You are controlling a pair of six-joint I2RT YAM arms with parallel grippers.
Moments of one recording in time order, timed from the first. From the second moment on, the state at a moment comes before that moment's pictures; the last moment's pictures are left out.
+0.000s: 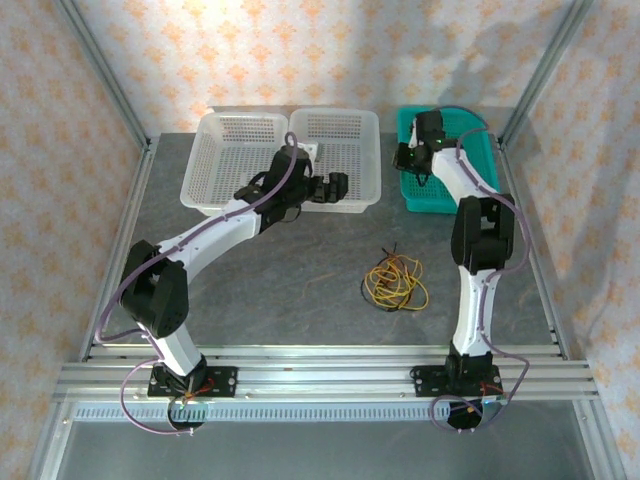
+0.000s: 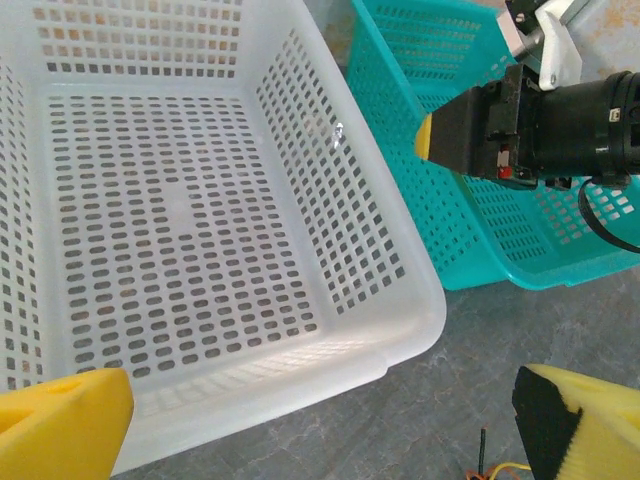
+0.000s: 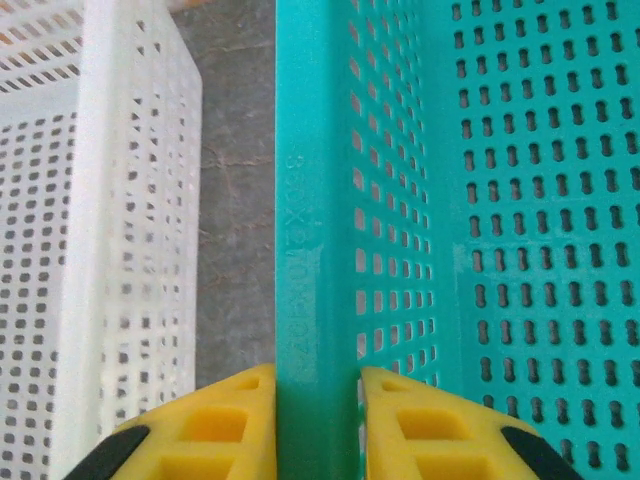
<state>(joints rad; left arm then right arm) -0.53 1.71 1.38 -0.20 0.02 -0.41 0.11 2.20 1.91 -0.60 -0.15 0.30</state>
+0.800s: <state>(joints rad) -0.23 1.74 1.39 -0.21 0.02 -0.44 0.15 2.12 1.84 -0.49 -0.16 0.36</state>
